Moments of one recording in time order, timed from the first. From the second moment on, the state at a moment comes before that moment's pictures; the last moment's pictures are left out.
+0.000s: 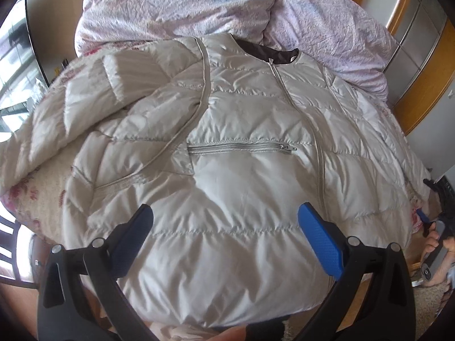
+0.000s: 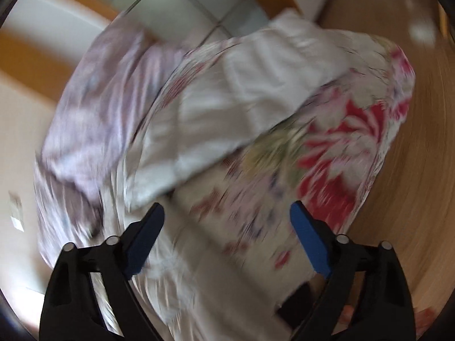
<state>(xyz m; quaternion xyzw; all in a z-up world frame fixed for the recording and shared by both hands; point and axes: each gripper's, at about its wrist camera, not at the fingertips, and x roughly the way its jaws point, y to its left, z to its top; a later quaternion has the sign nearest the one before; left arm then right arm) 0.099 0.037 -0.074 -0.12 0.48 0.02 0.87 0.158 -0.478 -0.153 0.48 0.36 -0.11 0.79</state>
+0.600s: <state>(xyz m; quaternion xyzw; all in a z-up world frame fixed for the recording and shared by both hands) 0.140 0.054 -0.105 -0.21 0.49 -0.06 0.84 0.177 -0.575 -0.152 0.51 0.29 -0.20 0.78</state>
